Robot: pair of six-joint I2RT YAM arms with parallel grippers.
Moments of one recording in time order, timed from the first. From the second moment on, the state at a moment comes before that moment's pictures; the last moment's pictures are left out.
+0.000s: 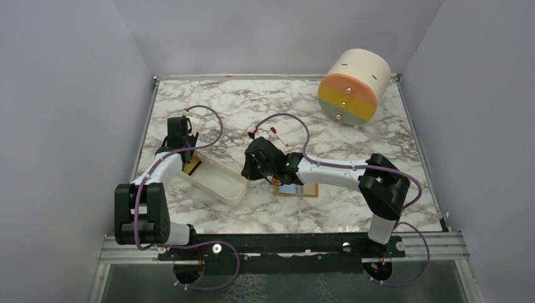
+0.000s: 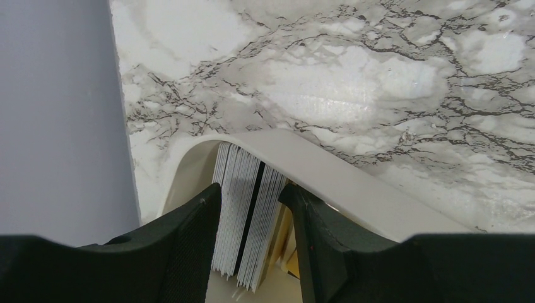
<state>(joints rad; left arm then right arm) 0.03 1.39 0.75 -0.14 -0.23 0.34 1.05 1.82 1.23 -0.10 0.11 0.71</state>
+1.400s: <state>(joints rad) 0.03 1.40 0.75 -0.18 -0.27 0.35 1.04 1.79 1.19 -0.08 0.17 0.67</state>
